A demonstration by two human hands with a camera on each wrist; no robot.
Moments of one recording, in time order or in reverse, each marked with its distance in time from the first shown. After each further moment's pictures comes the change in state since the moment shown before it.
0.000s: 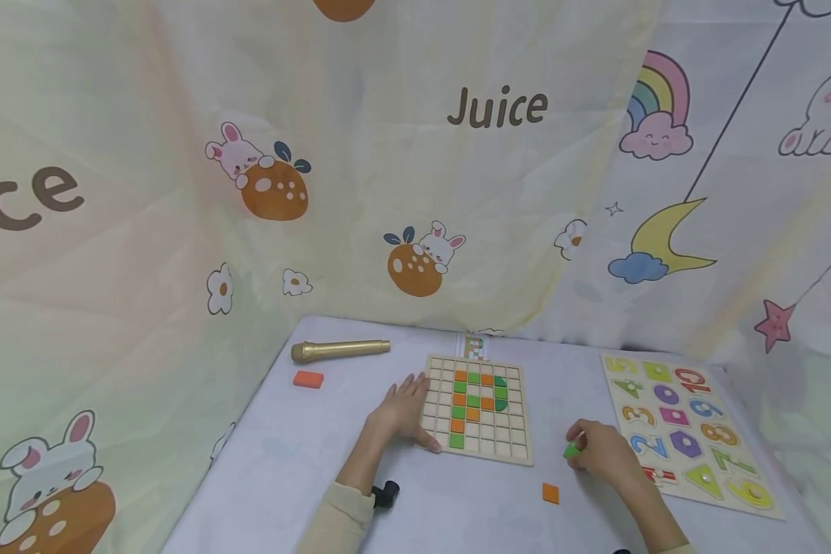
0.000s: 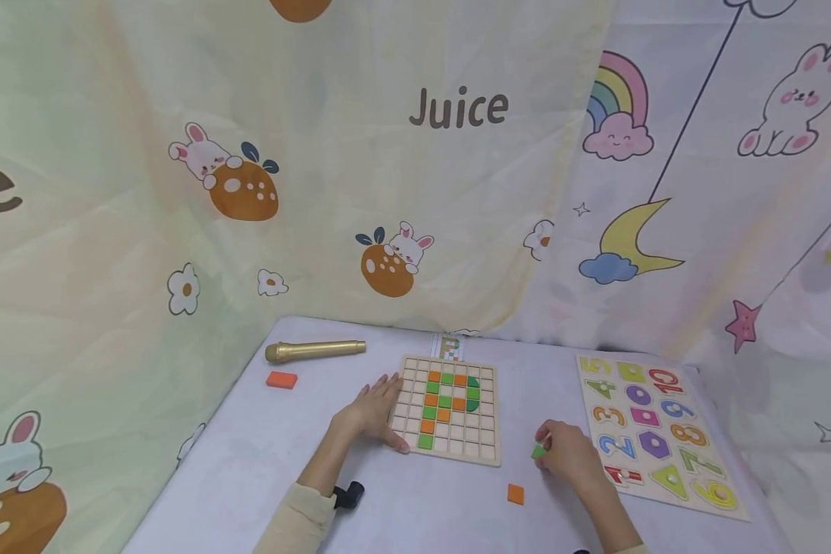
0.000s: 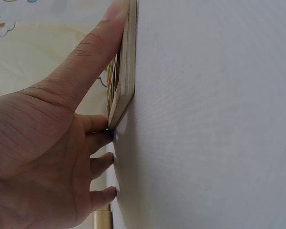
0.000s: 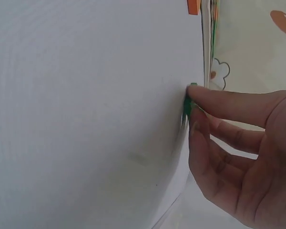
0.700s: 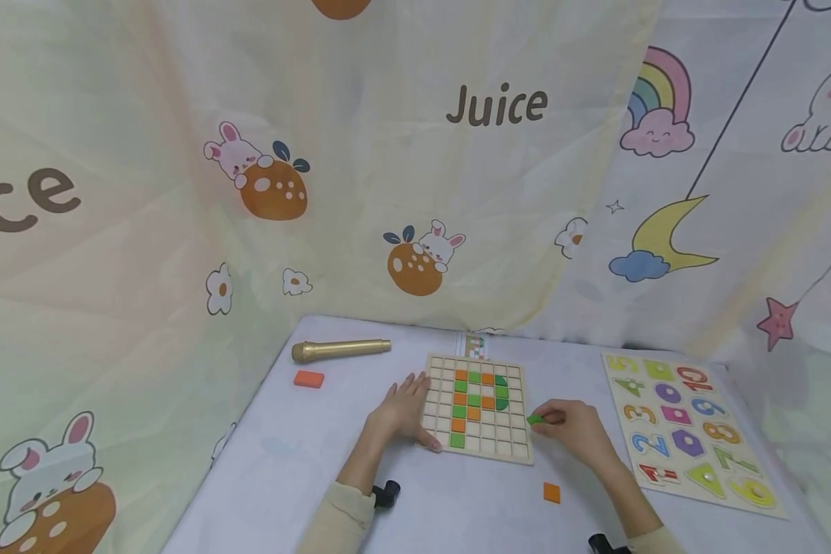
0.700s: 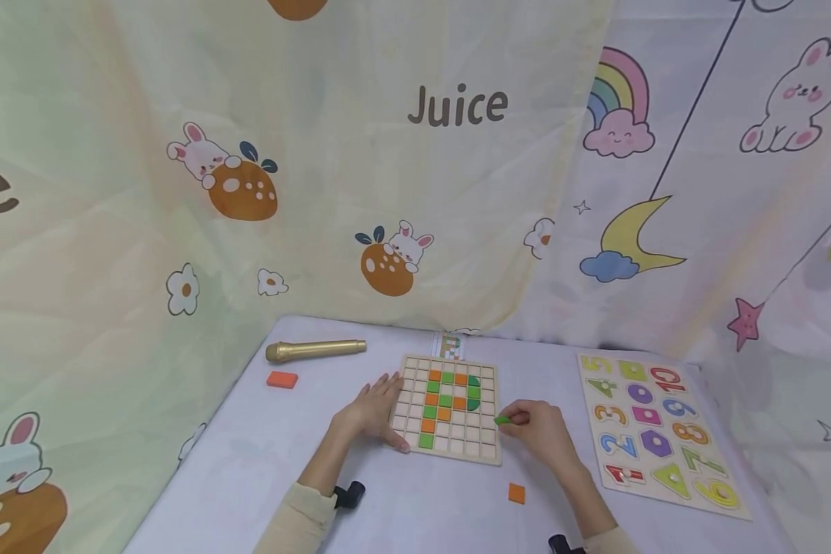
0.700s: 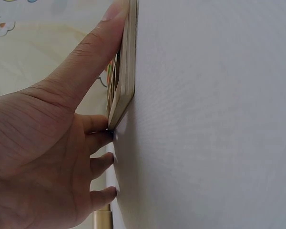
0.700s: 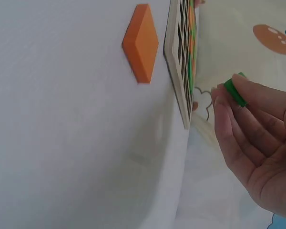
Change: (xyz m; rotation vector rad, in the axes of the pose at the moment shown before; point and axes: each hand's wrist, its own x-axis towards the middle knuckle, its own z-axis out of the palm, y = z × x) left_hand 0.002 0.000 -0.001 0.009 -0.020 -0.003; right_hand 0.014 -0.039 0.008 0.219 0.148 -0.157
